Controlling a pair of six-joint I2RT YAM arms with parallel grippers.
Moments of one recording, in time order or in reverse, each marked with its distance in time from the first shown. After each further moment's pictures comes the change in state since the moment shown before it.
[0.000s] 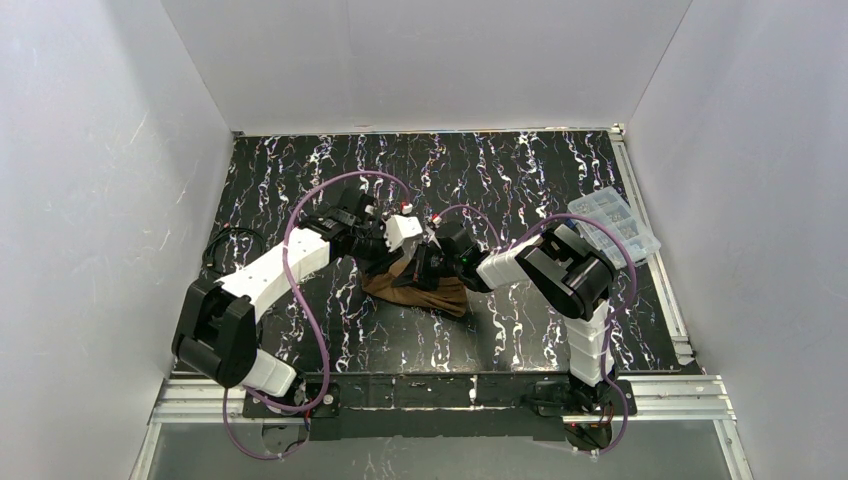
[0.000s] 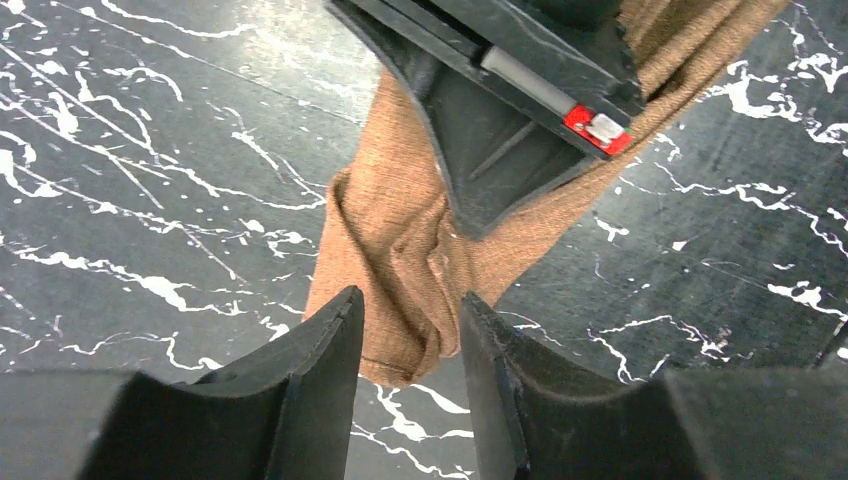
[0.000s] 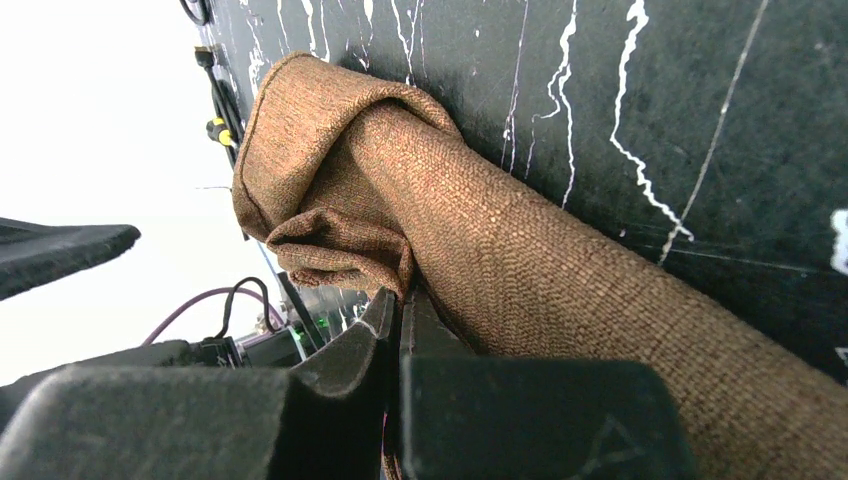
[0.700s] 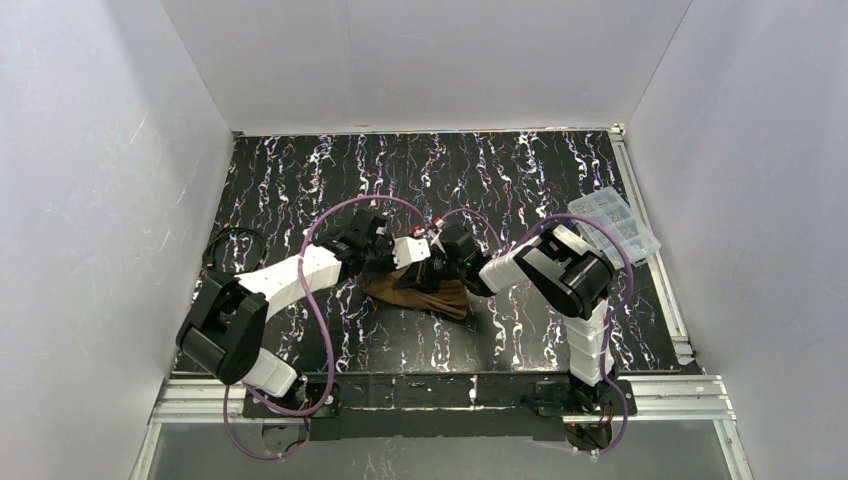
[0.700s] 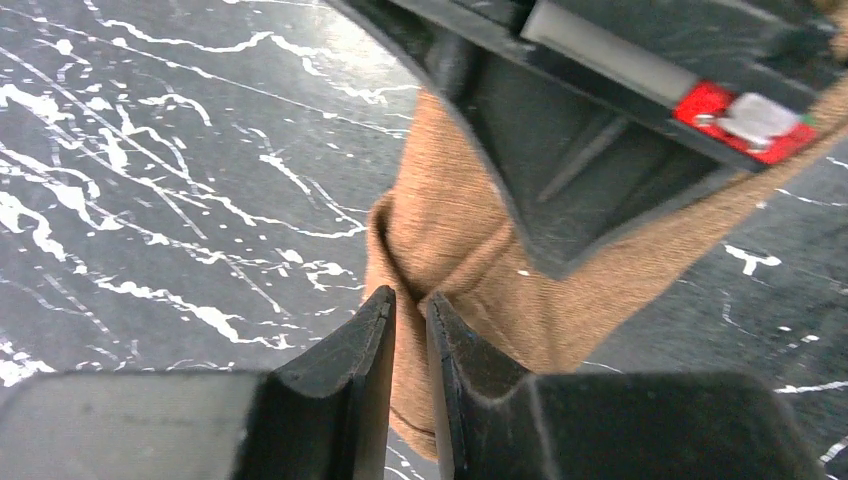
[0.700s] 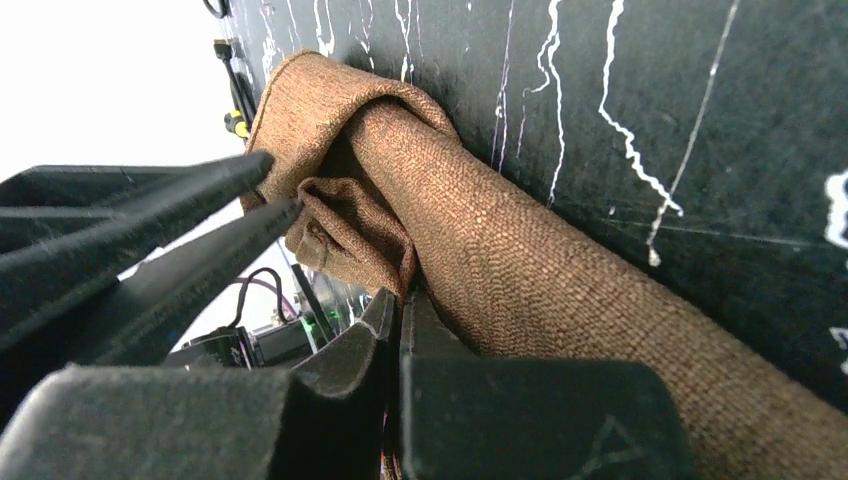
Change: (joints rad) left arm -0.079 0.027 -0.177 0.266 -0.156 0.130; right arm -0.006 0.011 -0.039 0.085 -0.029 0.034
